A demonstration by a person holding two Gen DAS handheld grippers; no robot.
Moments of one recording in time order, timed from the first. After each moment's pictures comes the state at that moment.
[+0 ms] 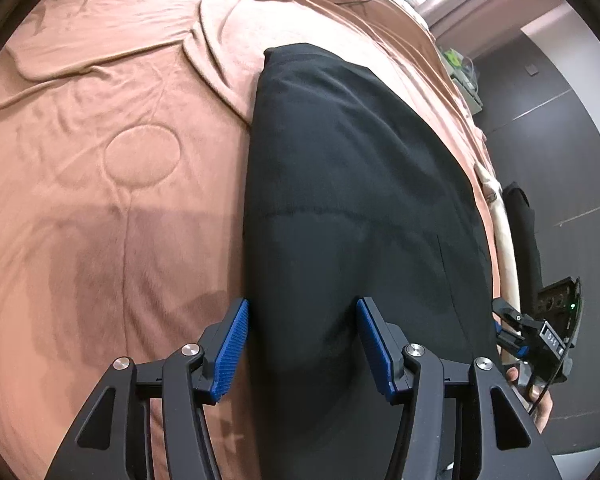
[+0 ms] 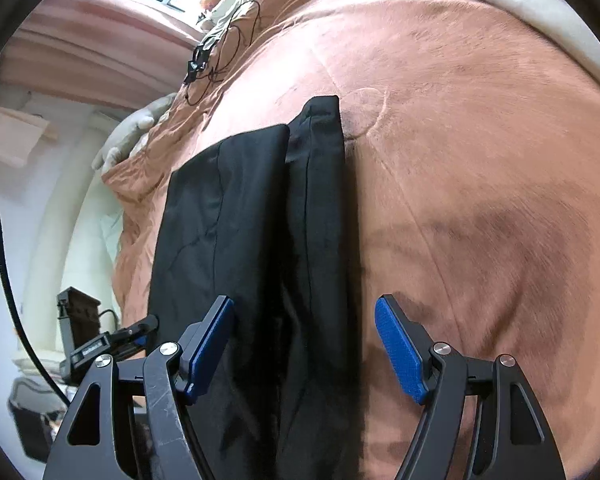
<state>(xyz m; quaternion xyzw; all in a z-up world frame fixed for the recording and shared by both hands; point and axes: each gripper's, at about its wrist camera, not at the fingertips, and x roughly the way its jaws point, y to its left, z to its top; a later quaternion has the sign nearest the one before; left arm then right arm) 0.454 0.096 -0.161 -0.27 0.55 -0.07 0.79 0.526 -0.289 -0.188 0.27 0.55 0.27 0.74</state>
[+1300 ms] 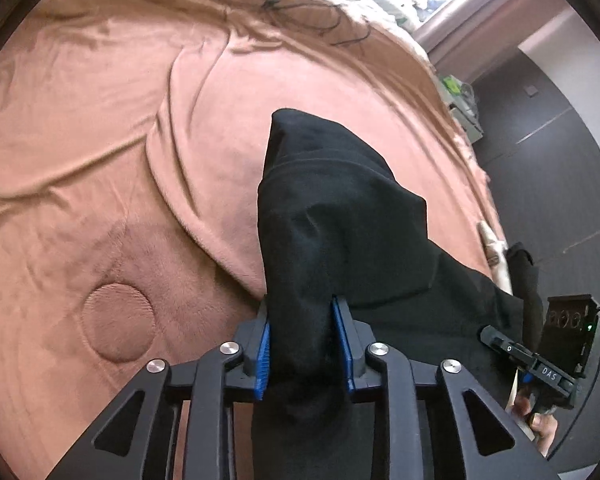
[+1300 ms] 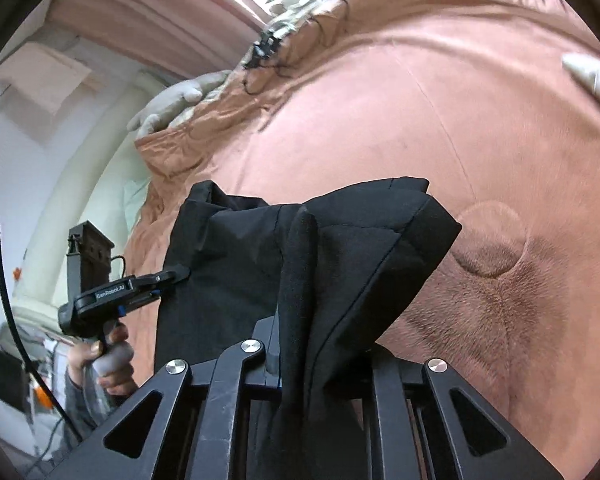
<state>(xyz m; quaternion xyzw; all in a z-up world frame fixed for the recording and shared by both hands) 0.534 0.109 -0.125 -0.26 0.50 -0.06 0.82 0.569 -0.234 -0.132 0.19 0.51 0.35 0.76</state>
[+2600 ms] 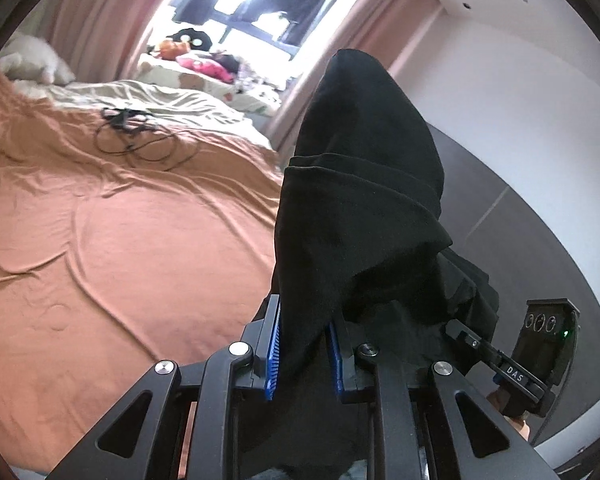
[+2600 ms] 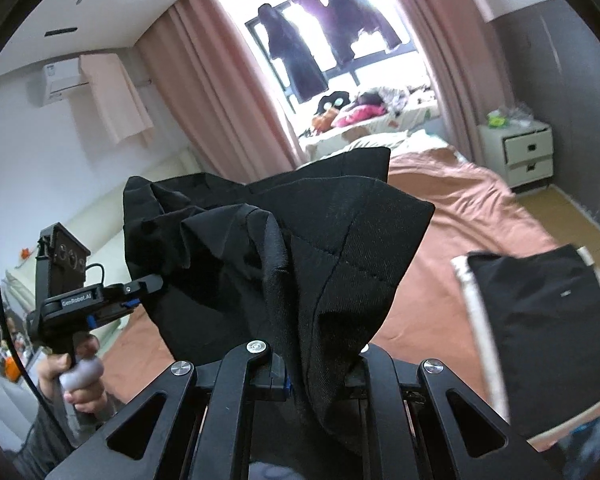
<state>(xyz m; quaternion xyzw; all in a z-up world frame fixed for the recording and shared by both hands) 0.364 -0.056 0.131 -0.23 0.31 -0.19 0.90 0.385 -0.384 0.126 0.13 0.28 0.31 0.90</state>
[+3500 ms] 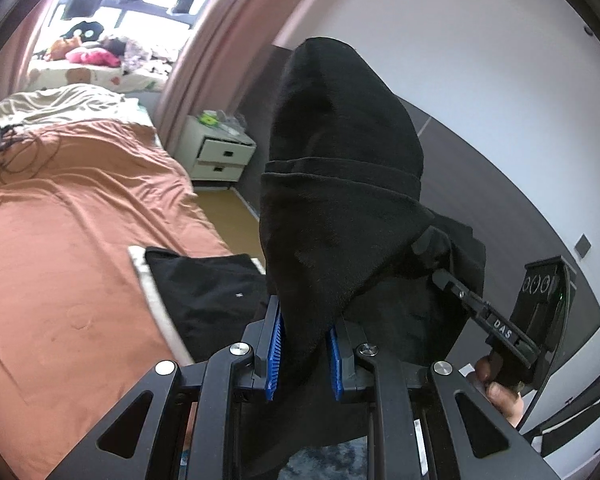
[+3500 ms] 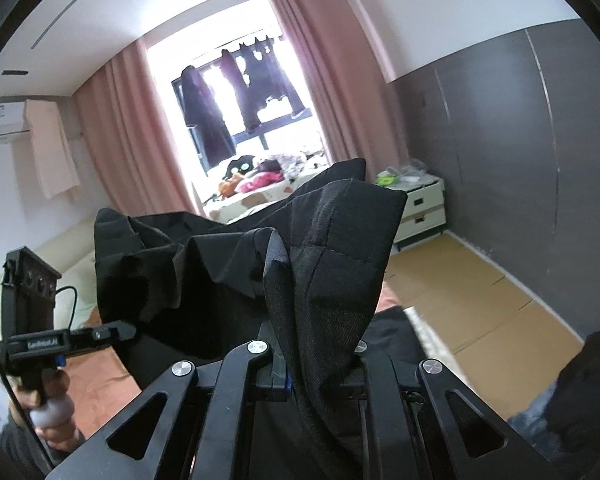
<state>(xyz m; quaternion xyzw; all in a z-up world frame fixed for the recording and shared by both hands) 0.401 -0.322 0.173 -0.17 0.33 -0.32 0.87 0.358 -0.618 0.183 0.13 0.21 0.14 0.96</state>
